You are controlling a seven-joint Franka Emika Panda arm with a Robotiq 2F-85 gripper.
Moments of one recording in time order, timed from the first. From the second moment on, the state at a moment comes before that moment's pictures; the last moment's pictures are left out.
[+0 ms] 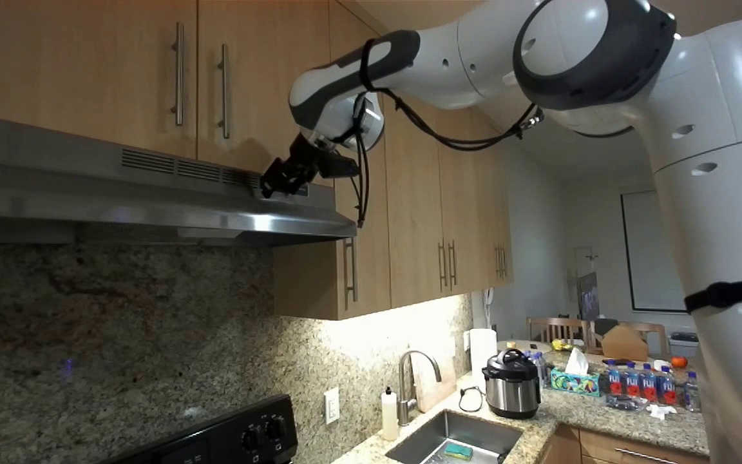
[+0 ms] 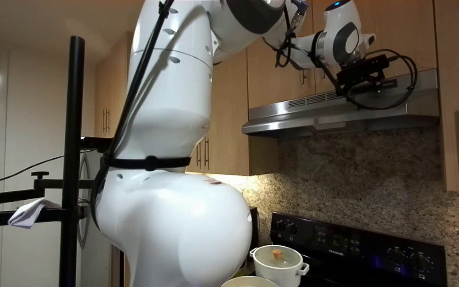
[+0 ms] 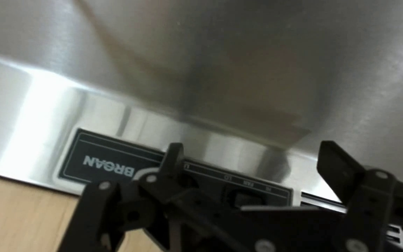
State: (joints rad) arm 0.20 0.09 -0.16 -1.49 0.23 2.50 -0.57
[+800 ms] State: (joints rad) arm 0.11 0.13 -0.08 -1.39 0.23 2.38 -0.59
